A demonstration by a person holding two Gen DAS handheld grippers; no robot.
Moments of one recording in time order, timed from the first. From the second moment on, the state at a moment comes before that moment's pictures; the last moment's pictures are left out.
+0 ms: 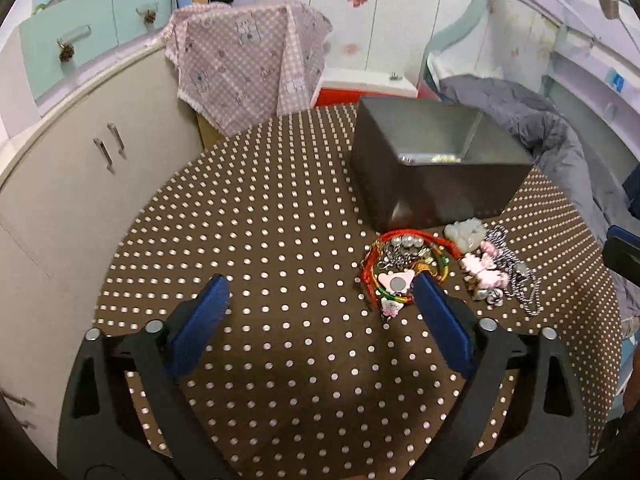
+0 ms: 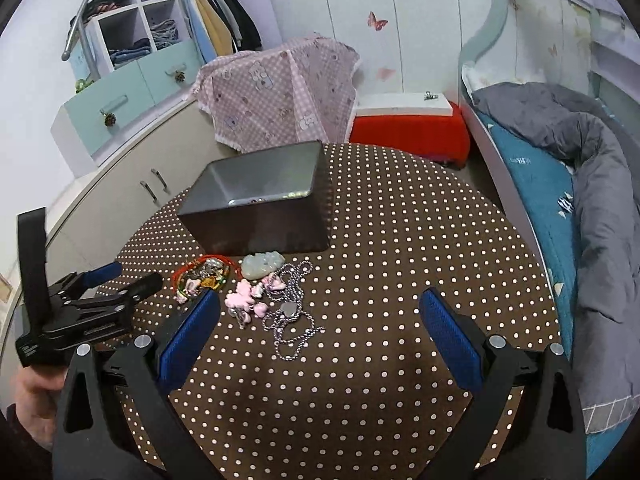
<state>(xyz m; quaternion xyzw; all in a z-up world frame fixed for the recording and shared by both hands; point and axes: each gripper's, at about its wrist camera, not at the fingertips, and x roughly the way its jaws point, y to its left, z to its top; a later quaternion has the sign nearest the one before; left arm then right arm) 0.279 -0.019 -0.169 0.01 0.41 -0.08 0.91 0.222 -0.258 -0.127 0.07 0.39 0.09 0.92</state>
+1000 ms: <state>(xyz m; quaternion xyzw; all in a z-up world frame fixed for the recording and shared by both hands) 0.262 -0.025 -0.153 0.01 0.38 -0.15 0.91 0.232 -0.245 -0.159 0.04 0.42 0.10 0.90</state>
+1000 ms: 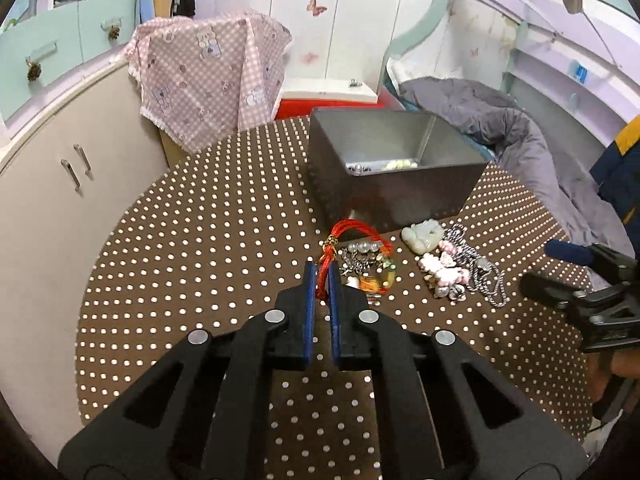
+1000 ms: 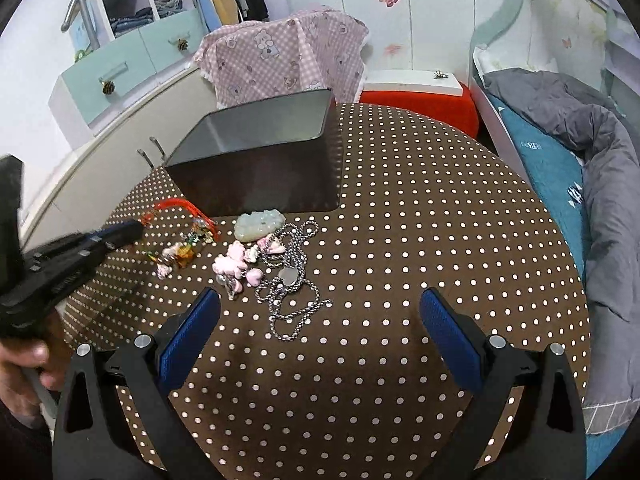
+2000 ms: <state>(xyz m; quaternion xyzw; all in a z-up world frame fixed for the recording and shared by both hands) 0.252 0.025 -0.176 0.00 0.42 -0.08 0.91 0.235 -0.214 -0.178 -0.04 0.43 0.13 0.89</state>
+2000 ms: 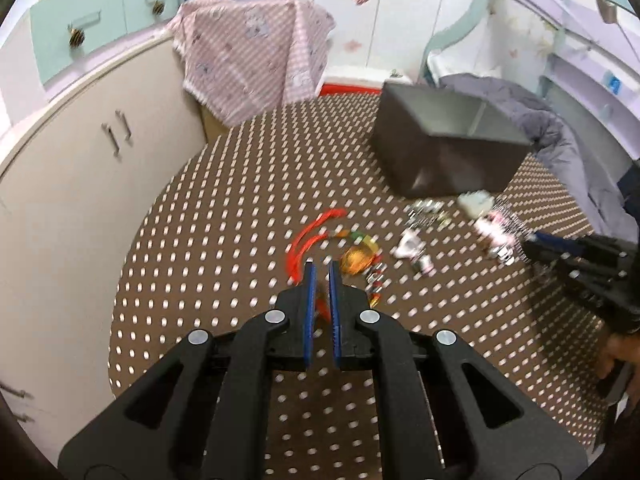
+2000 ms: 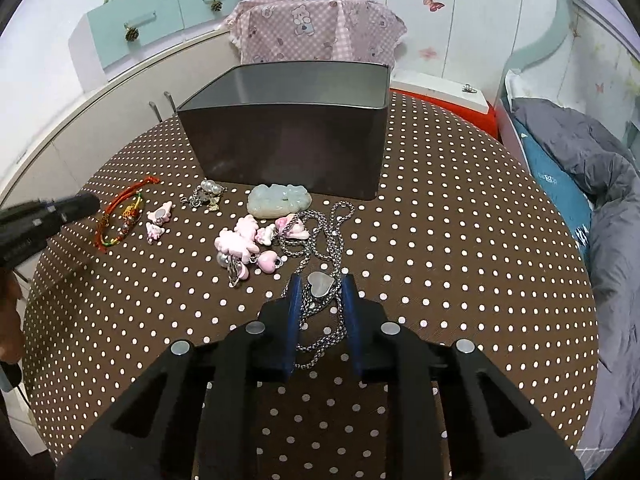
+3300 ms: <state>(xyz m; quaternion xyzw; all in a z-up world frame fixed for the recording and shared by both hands) 0.237 0.020 -0.132 -0.03 0.36 -0.16 0.92 0.227 -0.228 -0.120 -0.02 0.38 0.16 0.91</state>
